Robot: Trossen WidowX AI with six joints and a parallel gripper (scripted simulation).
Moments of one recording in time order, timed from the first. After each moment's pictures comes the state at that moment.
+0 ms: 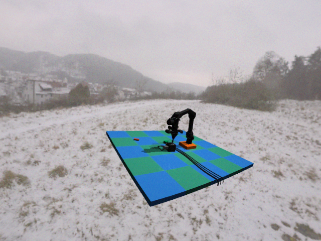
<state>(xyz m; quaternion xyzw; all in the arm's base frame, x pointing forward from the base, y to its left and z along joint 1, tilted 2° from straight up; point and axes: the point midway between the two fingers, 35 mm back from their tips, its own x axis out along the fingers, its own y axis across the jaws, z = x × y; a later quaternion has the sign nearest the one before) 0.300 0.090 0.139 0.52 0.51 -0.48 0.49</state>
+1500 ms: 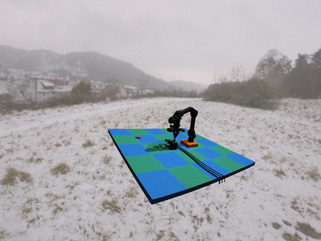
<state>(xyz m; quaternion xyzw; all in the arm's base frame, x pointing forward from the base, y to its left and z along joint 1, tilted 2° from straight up) 0.301 0.092 0.133 0.53 0.52 -0.47 0.49</state>
